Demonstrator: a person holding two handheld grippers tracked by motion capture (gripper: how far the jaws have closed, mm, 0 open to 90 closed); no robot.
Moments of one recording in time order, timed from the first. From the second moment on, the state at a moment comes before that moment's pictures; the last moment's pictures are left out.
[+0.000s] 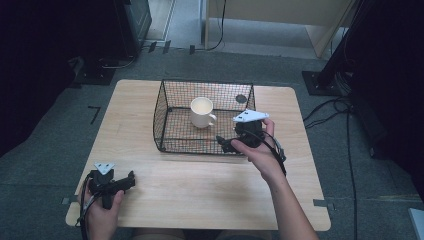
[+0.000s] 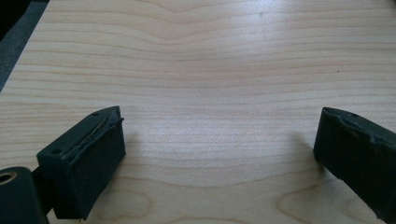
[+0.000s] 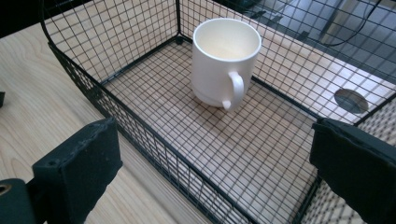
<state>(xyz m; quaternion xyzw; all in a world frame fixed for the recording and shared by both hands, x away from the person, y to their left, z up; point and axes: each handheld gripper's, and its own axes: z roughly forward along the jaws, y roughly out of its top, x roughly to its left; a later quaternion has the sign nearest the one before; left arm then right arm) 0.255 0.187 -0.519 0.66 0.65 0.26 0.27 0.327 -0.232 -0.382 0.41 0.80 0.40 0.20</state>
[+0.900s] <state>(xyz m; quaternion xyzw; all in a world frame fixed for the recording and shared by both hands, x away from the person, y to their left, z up) 0.255 0.187 -0.519 0.66 0.65 0.26 0.27 0.288 -0.293 -0.407 0.45 0.77 0.39 0.22</state>
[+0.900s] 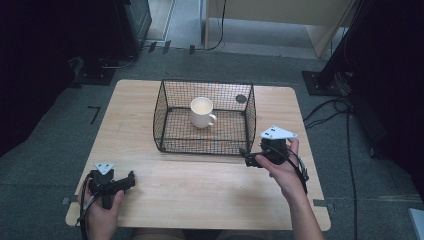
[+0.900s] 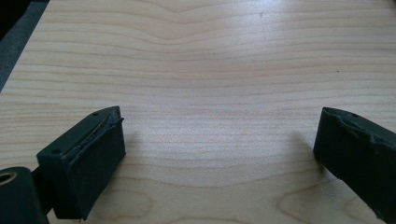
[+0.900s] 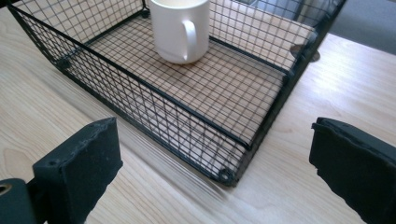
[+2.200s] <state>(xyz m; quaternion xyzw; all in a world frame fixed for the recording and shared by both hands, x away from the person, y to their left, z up) 0.254 0.187 -0.519 0.67 0.65 0.26 0.26 0.241 -0.387 -0.470 0.55 0.73 0.34 0.22</state>
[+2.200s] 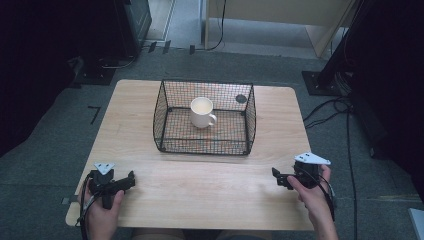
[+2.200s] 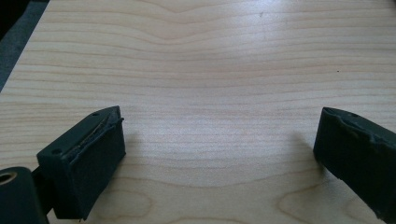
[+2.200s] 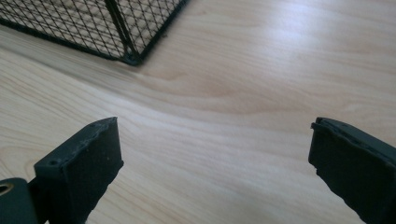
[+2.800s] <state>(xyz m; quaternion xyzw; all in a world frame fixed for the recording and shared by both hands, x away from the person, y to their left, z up) 0.254 0.187 -0.519 0.67 0.65 0.26 0.26 0.210 -0.417 -0.514 0.60 0.71 0.30 0.22</state>
